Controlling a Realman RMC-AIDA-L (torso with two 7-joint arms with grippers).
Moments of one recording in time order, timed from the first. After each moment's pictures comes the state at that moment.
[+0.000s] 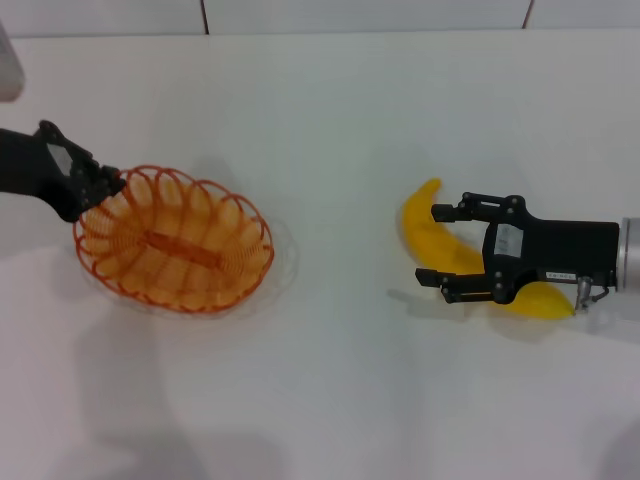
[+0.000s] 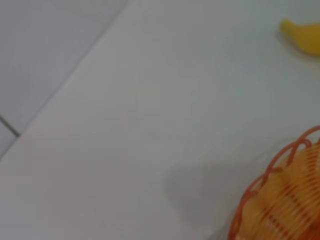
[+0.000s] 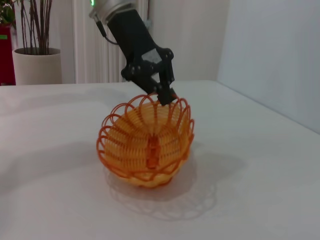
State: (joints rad) left arm -0.62 -2.04 0.99 1.08 2.46 1.33 -1.67; right arm 0.44 2.00 -0.91 -0.46 -1.80 -1.41 0.89
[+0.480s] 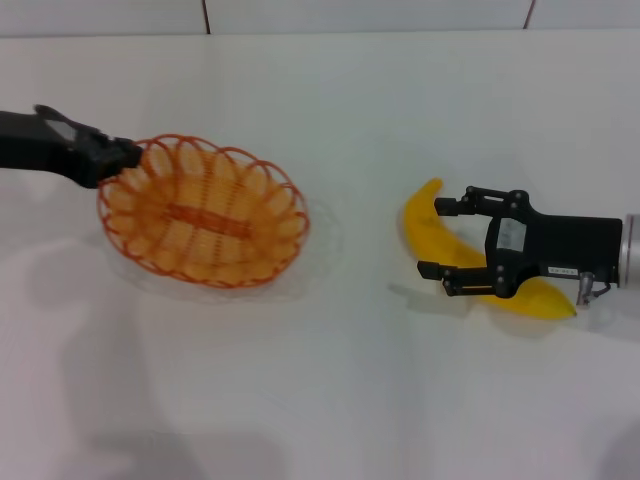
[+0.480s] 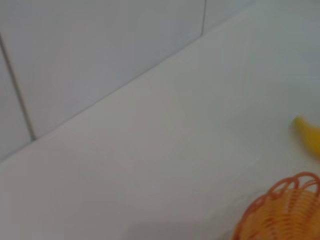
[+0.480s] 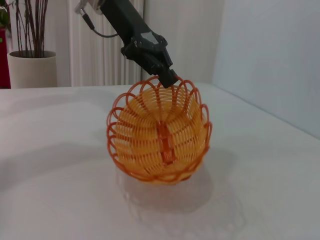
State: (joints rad) left arm -0.60 -2.04 0.90 1.10 2.31 1.41 -1.91; right arm 0.44 2.00 -0.89 -0.46 -1.80 -1.41 0.89
